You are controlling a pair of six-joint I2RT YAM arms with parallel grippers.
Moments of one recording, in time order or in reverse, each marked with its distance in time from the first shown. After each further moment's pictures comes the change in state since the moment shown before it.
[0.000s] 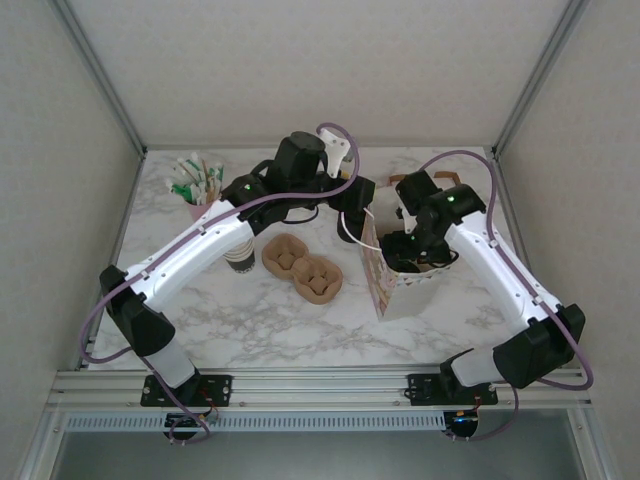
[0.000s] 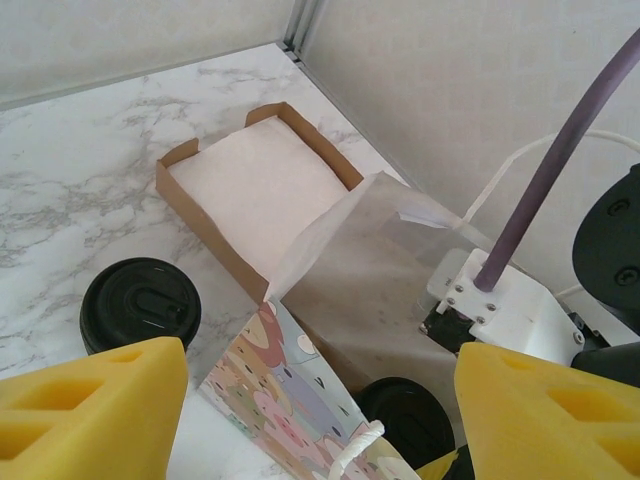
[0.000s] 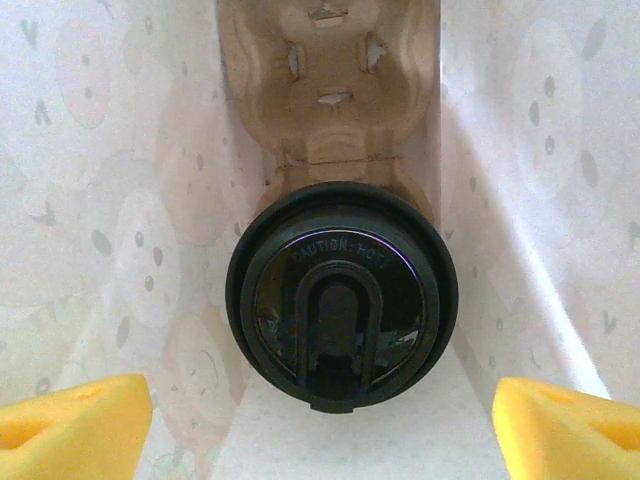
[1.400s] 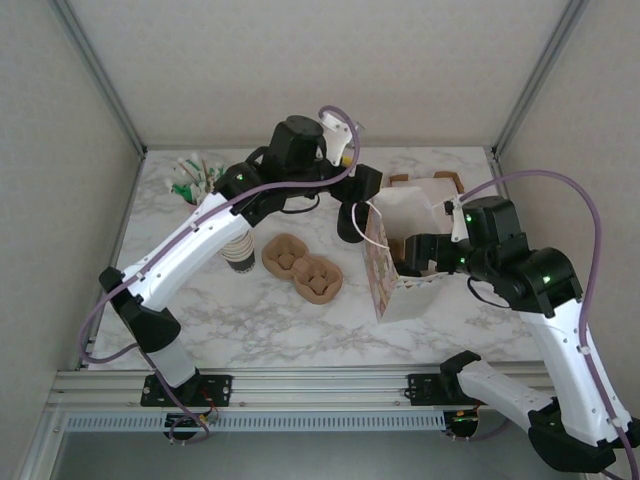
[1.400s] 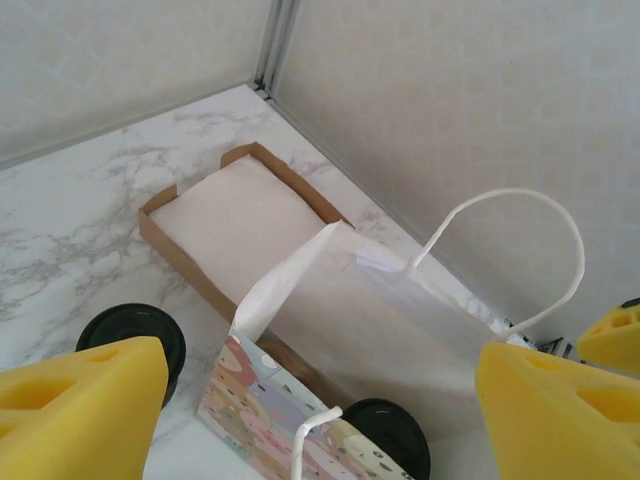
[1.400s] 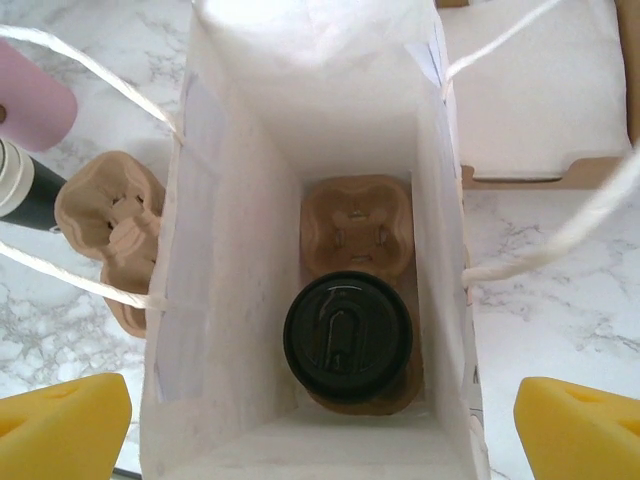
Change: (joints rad) left arm -0.016 0.043 0.190 -0.101 0.026 0.053; right arm 0.003 -0.459 0.000 0.124 0.073 0.025
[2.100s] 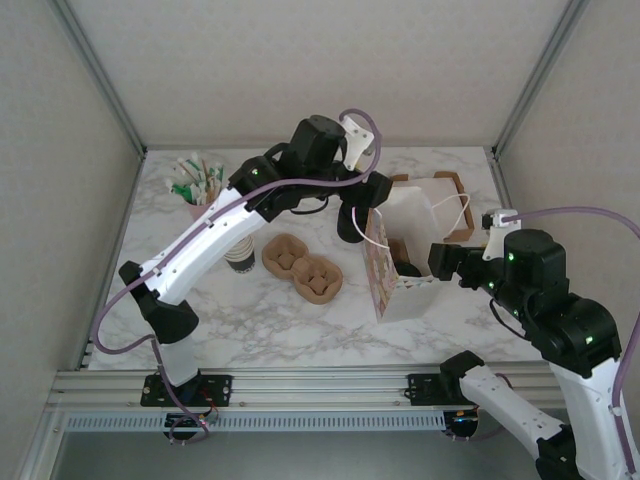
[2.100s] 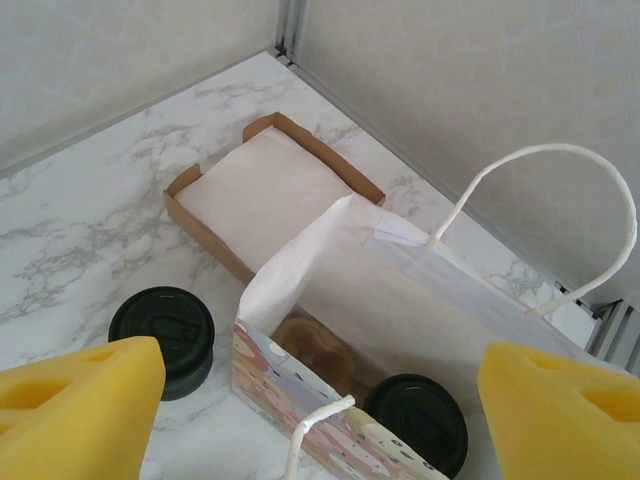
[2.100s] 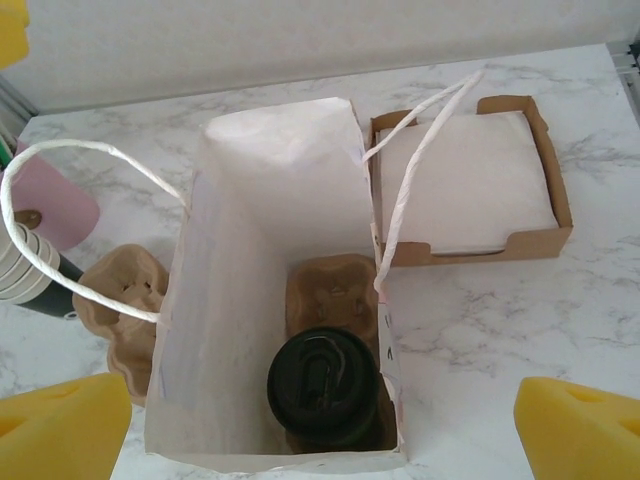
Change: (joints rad) left arm -0.059 0.106 0.193 -0.180 -0.100 0.088; right arm 0.000 -0.209 -0.046 0.072 0.106 0.015
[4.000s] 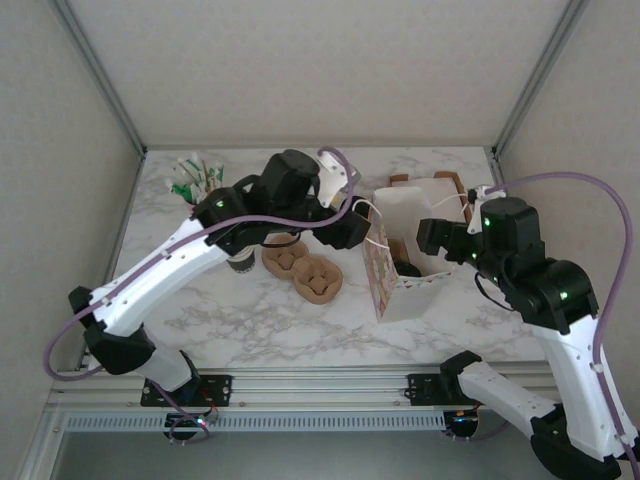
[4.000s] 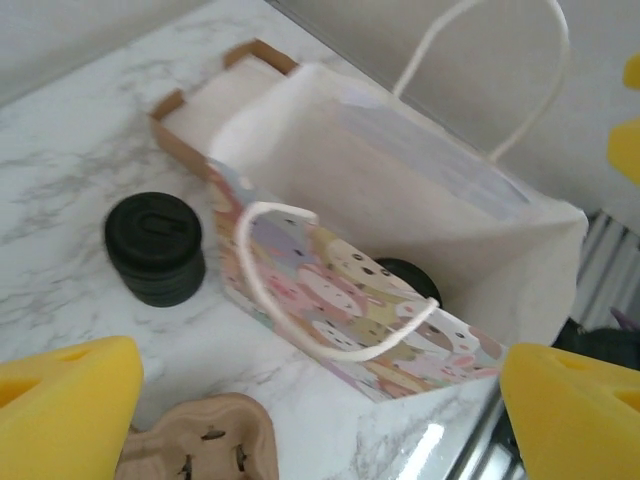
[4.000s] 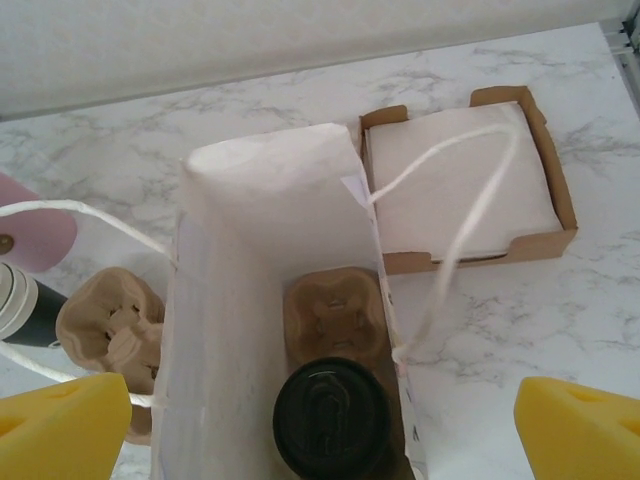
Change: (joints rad) left arm -0.054 -0.313 -0.355 0.000 -0.037 0.006; right arm 0.000 0.192 0.083 0.030 0.021 0.043
